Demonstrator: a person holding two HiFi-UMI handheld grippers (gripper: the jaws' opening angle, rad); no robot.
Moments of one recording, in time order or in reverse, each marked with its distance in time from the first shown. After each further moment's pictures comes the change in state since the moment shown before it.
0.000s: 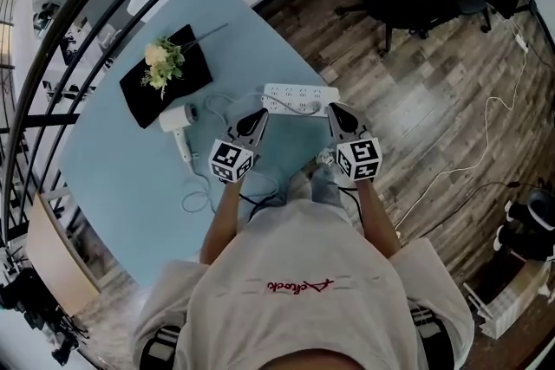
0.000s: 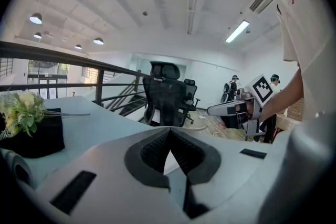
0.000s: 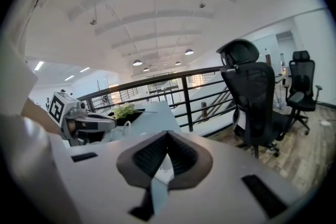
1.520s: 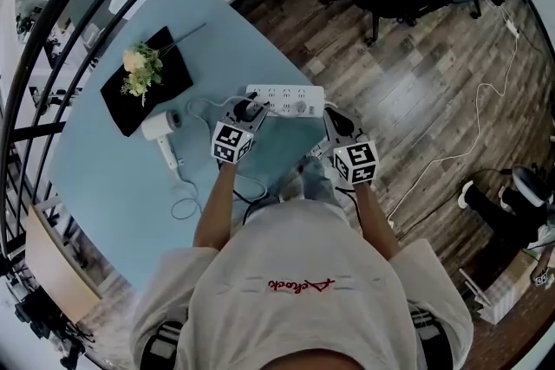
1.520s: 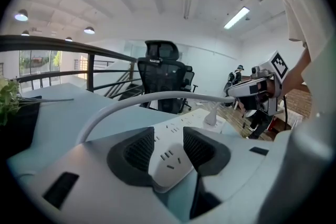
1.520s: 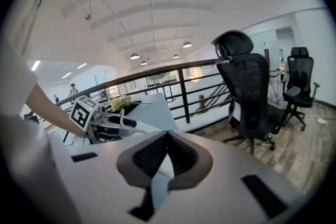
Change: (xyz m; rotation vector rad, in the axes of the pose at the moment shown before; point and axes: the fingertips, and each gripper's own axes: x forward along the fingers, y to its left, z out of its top) left arm 0.076 0.014 -0.059 0.036 0.152 -0.044; right arm -0.013 -0.029 -0.031 0.016 0.086 -0.012
